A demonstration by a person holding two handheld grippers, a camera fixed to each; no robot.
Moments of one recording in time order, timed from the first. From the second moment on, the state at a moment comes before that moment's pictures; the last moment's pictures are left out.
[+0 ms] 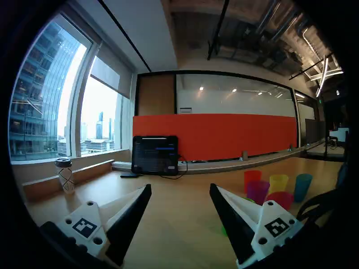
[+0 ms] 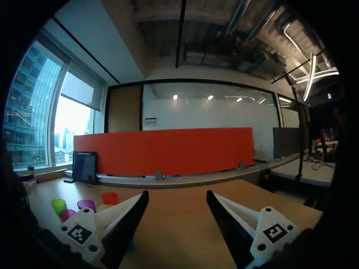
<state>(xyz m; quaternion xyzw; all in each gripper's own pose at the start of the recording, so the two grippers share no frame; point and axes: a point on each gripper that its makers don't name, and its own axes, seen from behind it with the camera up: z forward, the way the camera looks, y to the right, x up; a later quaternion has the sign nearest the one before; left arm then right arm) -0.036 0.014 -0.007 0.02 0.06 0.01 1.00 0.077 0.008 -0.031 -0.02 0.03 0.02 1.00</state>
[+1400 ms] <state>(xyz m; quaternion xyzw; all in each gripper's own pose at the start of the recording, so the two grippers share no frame) -0.056 0.012 0.002 0.02 0.03 0.00 1.00 0.074 -0.008 -0.024 0.00 0.04 -0.02 1.00</state>
